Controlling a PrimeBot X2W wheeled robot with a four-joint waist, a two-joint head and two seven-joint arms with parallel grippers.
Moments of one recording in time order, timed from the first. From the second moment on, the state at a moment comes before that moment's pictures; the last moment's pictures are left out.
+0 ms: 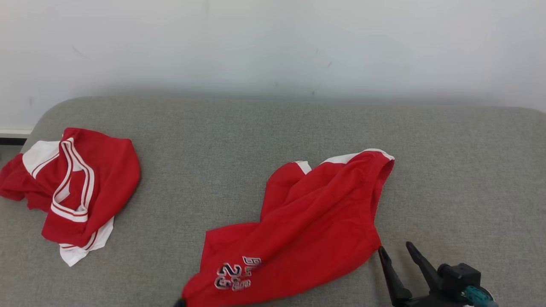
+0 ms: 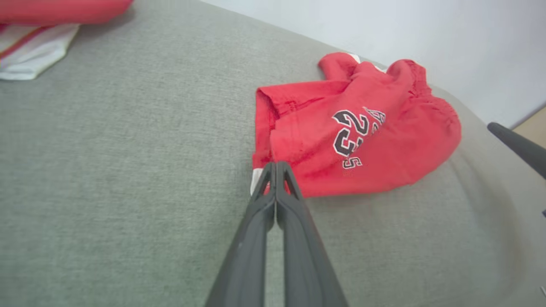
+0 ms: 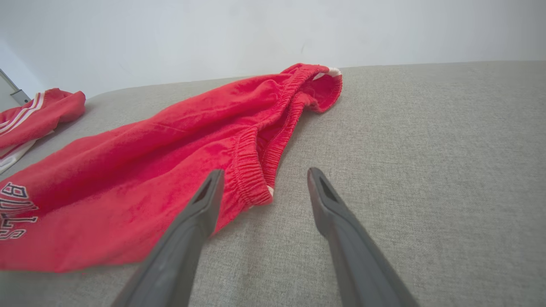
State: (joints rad) left arm 0.05 0.38 -0.50 0.24 -0.72 -0.11 -0.26; right arm -0.09 -0.23 0.23 0.44 0.38 0.13 -0.26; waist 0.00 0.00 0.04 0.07
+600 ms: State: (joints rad) left arm 0.04 0.21 -0.22 0.25 -0.42 -0.12 -0.26; right arm -0.29 -0.30 0.45 0.63 0.47 0.13 -0.23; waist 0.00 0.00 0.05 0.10
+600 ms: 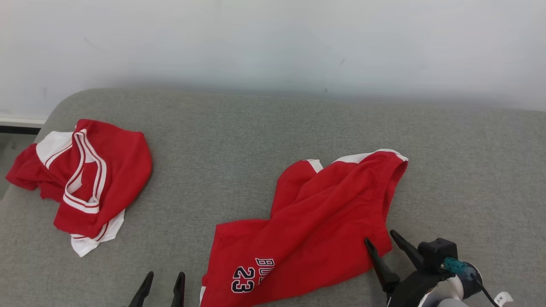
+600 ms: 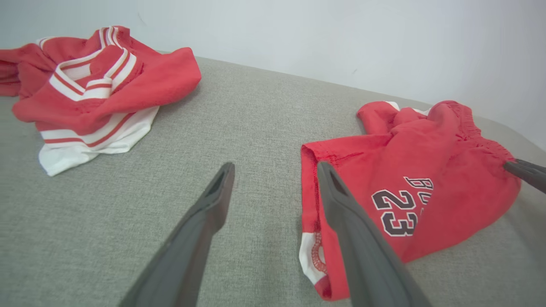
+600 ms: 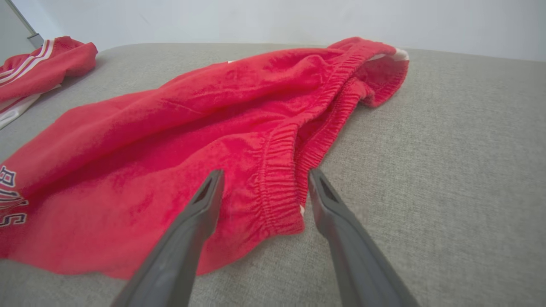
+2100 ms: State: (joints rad) left arm 0.10 0.13 -0.16 0.29 -0.34 -0.13 -0.26; right arm 0.00 -0.45 0.43 0.11 0.66 0.13 0.11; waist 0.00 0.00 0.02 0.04
